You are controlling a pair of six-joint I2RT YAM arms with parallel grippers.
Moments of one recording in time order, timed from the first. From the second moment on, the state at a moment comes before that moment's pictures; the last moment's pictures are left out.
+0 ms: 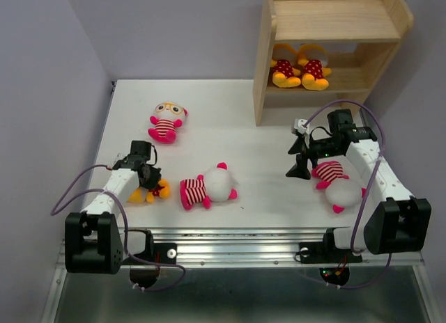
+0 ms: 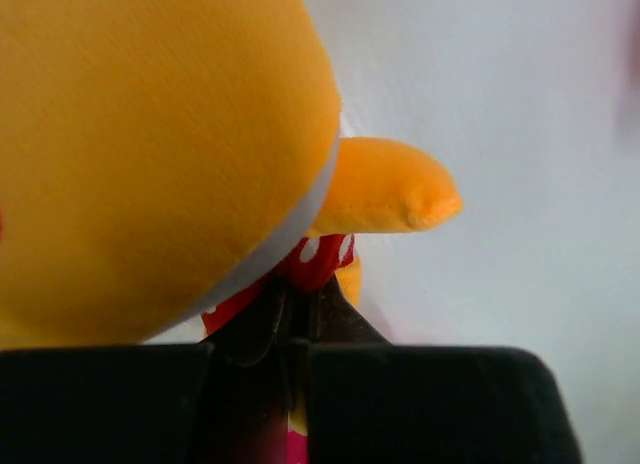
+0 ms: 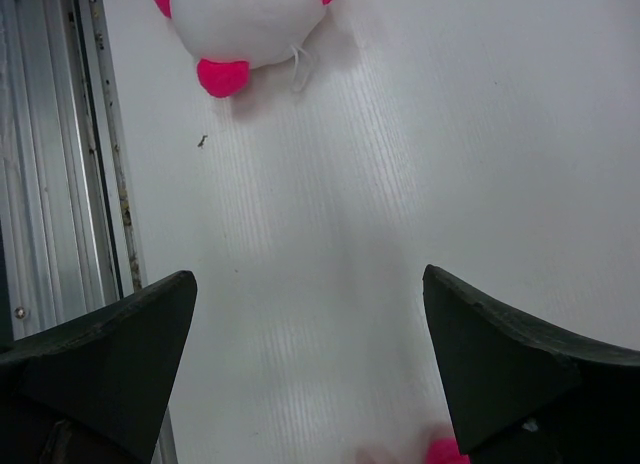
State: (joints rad) left arm -0.07 1.22 0.67 -0.68 -0.20 -1.25; right arm 0.05 1.32 1.10 -0.98 -0.99 -1.01
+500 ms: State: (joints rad) left arm -0.24 0.81 0.49 0.11 0.51 -0.74; right arm 0.21 1.35 1.11 -0.98 -1.03 -0.98
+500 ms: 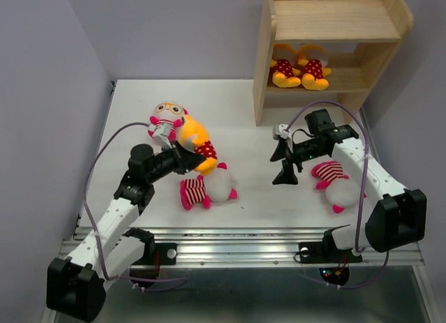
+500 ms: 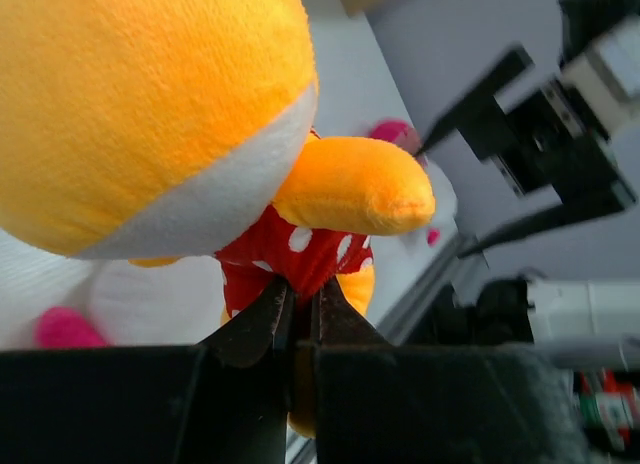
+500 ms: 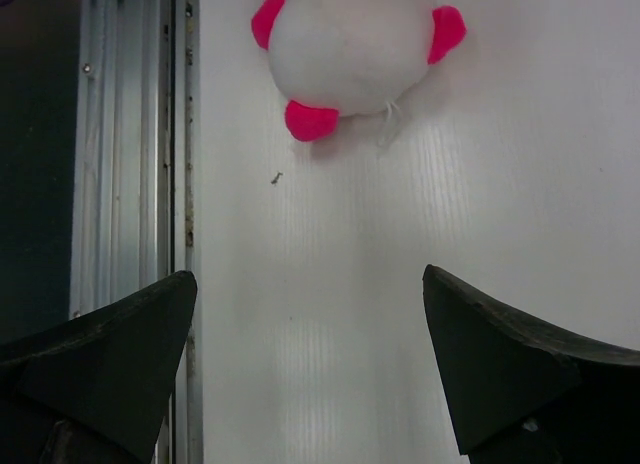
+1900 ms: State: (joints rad) left arm -0.66 1.17 0.62 0.41 0.57 -0.71; right arm 0.48 1.39 1.03 -0.07 -0.86 0.31
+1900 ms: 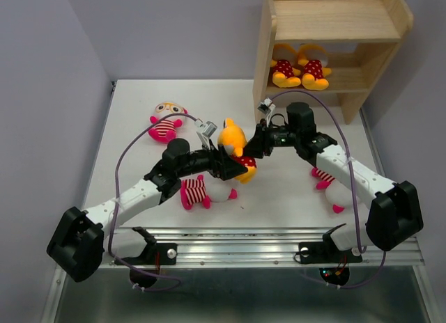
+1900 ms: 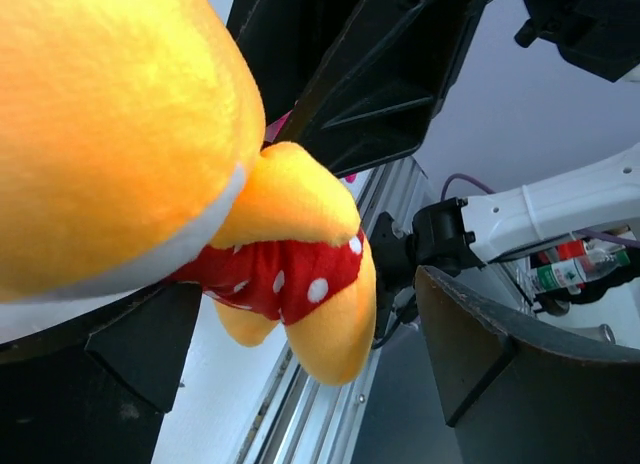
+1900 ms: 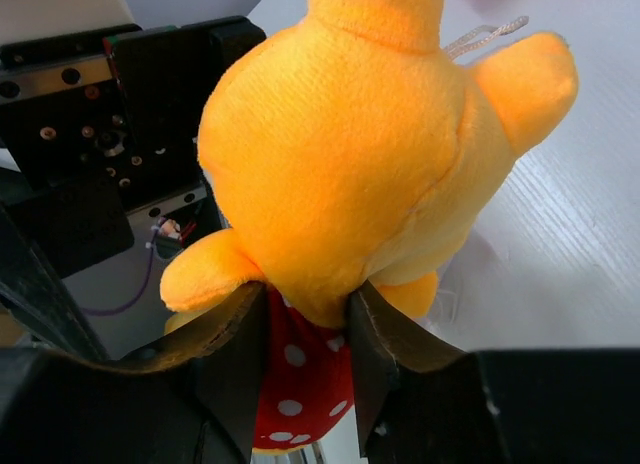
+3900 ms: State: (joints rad) left arm -0.37 1.22 0.48 0.41 0.49 -1.11; right arm 0.44 1.37 1.28 -0.60 -0.91 -0.80
